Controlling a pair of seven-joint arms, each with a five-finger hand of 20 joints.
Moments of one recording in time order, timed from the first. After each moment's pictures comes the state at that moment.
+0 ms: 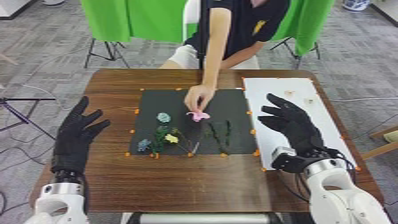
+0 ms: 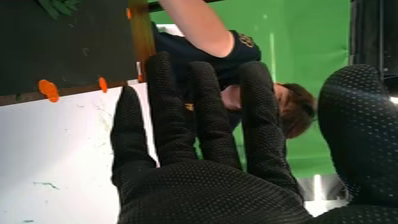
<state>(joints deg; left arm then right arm) 126.7 -49.6 -88.8 -122.1 37.9 24.4 25.8 -115.7 -69.3 91.6 -122.5 -63.6 4.2 6.9</state>
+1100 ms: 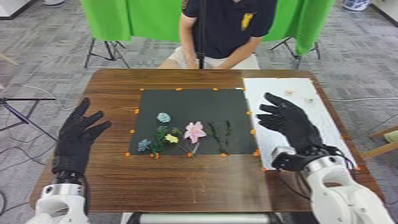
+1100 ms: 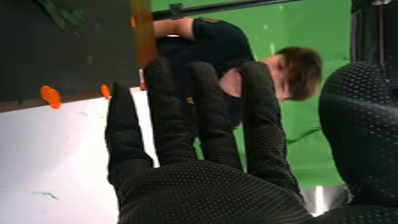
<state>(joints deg) 126.9 -49.9 -88.7 -122.1 38.1 24.4 25.3 -114.1 -68.6 92.3 -120.9 -63.3 1.3 7.5</state>
